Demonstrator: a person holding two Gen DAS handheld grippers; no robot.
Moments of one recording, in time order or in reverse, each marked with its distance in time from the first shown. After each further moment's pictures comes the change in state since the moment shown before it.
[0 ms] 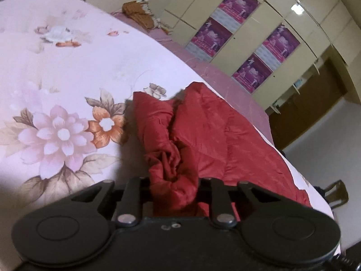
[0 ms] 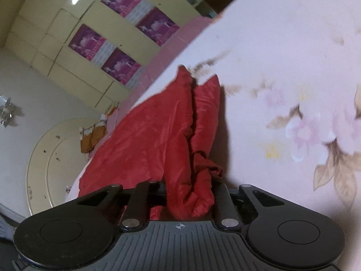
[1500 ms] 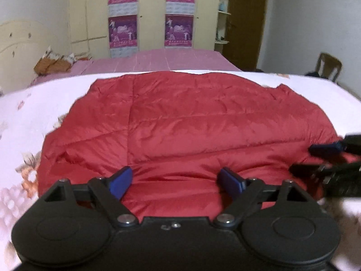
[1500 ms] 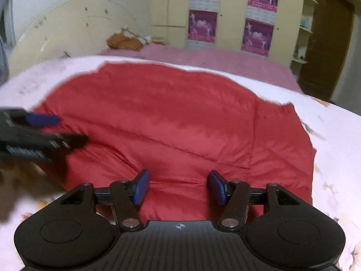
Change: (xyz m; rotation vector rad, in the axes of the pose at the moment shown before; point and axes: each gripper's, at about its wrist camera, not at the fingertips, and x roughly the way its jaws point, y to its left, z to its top) left arm 0.011 -0.102 -0.071 0.739 0.053 -0.007; right arm 0.078 0.116 -0.093 -0.946 0.115 -0.159
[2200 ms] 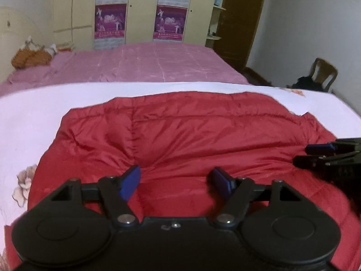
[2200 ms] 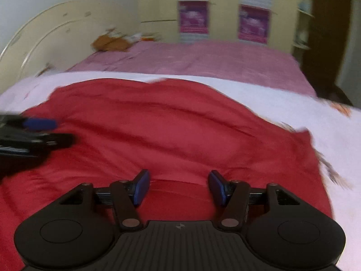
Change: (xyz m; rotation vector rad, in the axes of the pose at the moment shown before) left arm 0.118 0.053 0.077 -0.051 0.049 -0.125; right arm 0.105 -0.102 0.084 0.112 0.040 0.028
